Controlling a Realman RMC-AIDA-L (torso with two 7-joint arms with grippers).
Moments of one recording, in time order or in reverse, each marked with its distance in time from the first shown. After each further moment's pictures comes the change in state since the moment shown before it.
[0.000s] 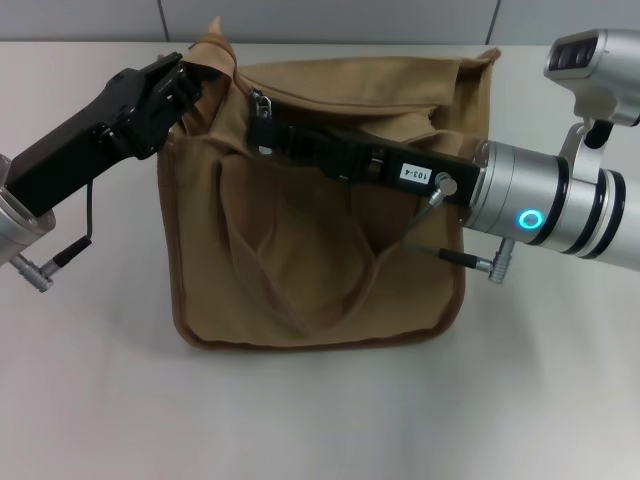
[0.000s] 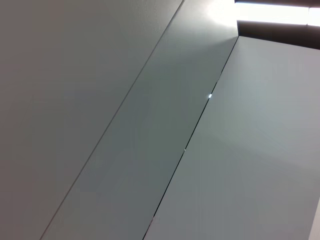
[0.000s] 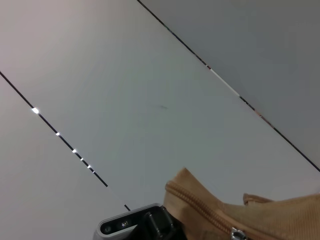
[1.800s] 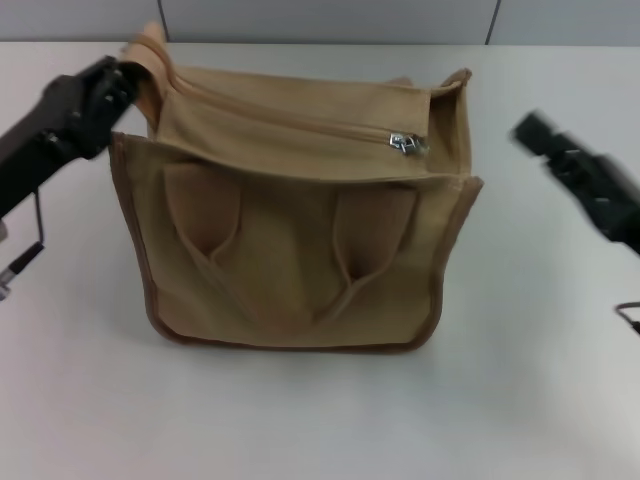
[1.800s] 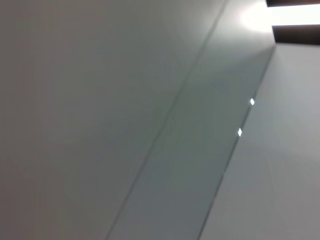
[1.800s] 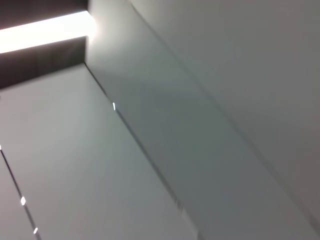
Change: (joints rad) left arm 0.067 0.010 -0.065 0.030 0.002 -0.040 0.049; right arm -0.383 -0.001 0.038 -0.153 0.246 -0.435 -0.321
